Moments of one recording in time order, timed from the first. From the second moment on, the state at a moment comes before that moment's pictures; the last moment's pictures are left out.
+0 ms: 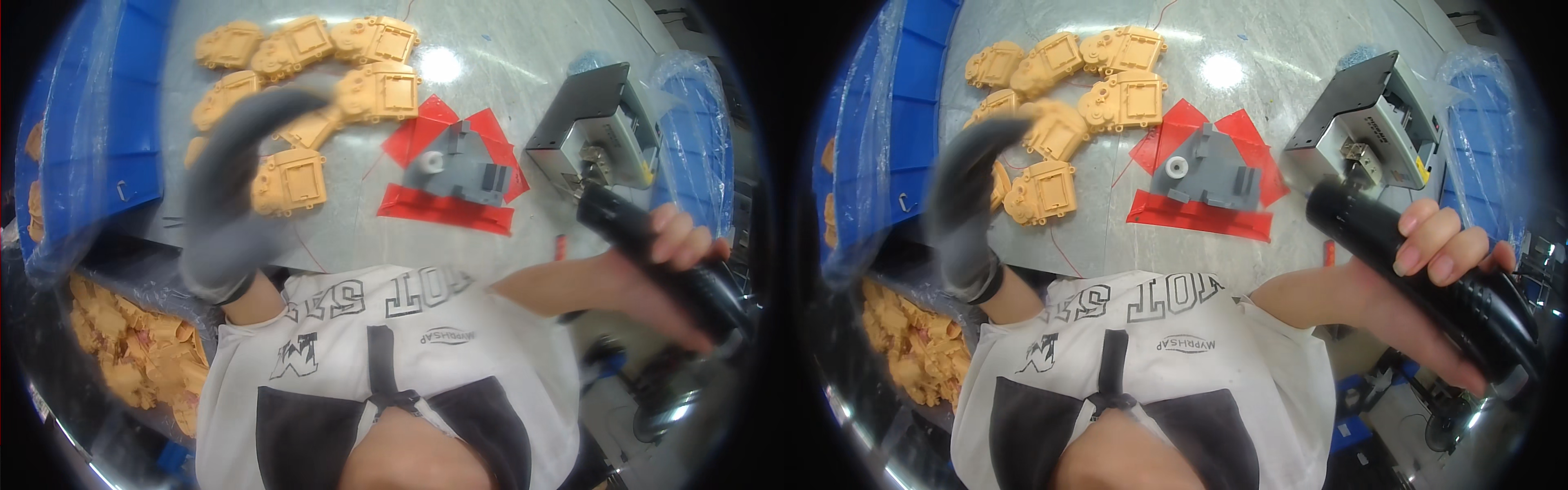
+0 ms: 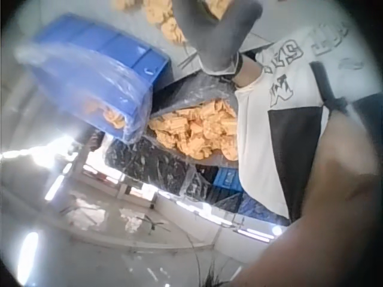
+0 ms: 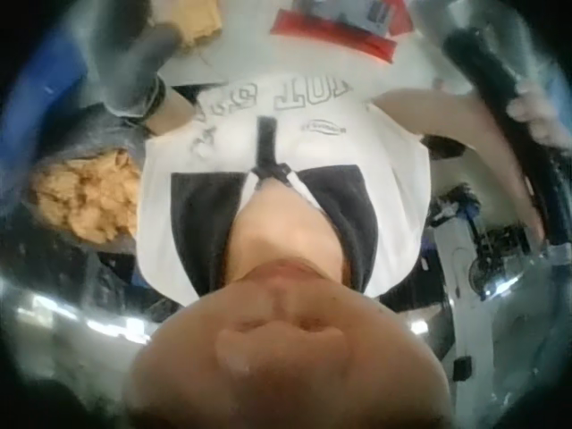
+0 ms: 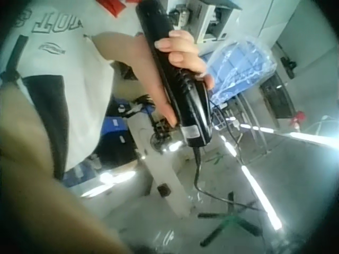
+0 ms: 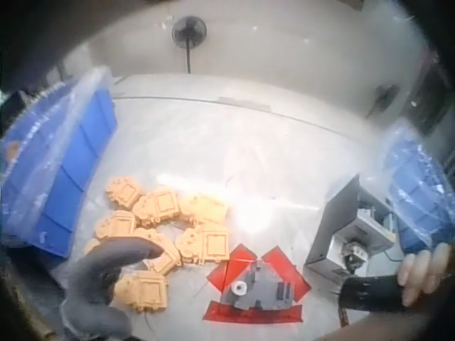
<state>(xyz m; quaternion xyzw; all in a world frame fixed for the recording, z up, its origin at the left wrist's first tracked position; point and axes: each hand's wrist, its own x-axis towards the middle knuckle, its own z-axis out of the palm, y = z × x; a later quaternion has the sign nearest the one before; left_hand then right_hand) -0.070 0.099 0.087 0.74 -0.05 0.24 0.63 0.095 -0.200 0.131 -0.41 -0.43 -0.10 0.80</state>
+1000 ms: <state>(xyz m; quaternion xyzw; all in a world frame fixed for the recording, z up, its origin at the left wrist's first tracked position) 0.018 0.007 0.023 0.96 -0.12 0.06 0.24 0.084 -0.257 0.143 -0.48 -0.35 -0.21 0.77</state>
